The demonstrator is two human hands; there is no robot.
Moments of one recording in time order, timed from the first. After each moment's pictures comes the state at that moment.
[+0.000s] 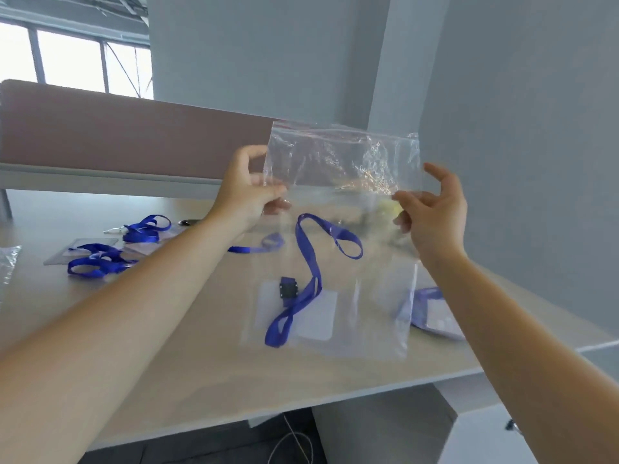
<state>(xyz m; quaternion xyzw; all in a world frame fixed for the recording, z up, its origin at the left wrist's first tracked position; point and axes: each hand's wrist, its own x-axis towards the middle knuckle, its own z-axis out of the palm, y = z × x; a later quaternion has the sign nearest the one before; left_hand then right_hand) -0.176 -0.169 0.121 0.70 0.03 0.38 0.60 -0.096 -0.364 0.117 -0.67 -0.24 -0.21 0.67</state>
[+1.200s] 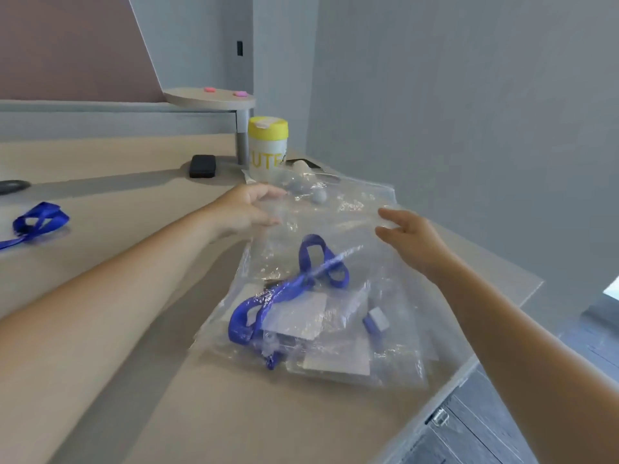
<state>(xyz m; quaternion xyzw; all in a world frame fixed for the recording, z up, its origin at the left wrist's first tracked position) 0.136 -0.275 0.011 0.87 -0.08 0.02 0.48 0.131 -0.525 0.003 -0.89 -0.06 -0.05 0.45</state>
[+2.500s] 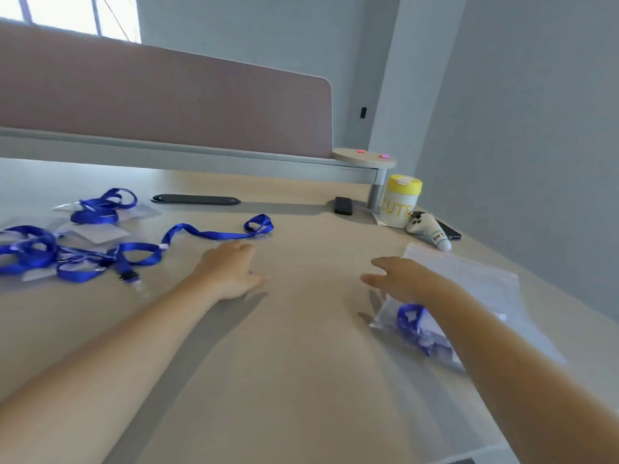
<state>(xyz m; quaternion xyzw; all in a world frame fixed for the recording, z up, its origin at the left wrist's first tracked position) -0.059 -0.119 -0.002 0.98 0.17 0.07 0.05 0.041 -0.351 0.033 -0.96 -0.26 0.11 0.08</state>
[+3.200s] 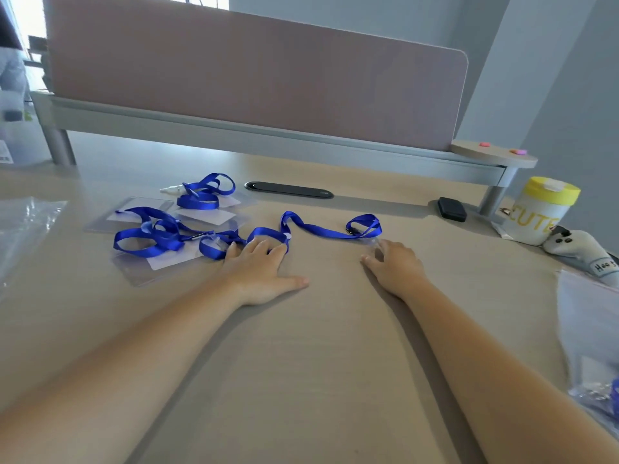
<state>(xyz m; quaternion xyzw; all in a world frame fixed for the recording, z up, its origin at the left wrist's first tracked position) -0.099 -0.002 -0.030 0.97 0.24 0.01 0.07 0.062 -0.149 -0.030 -0.94 -0.30 -0.01 0.18</state>
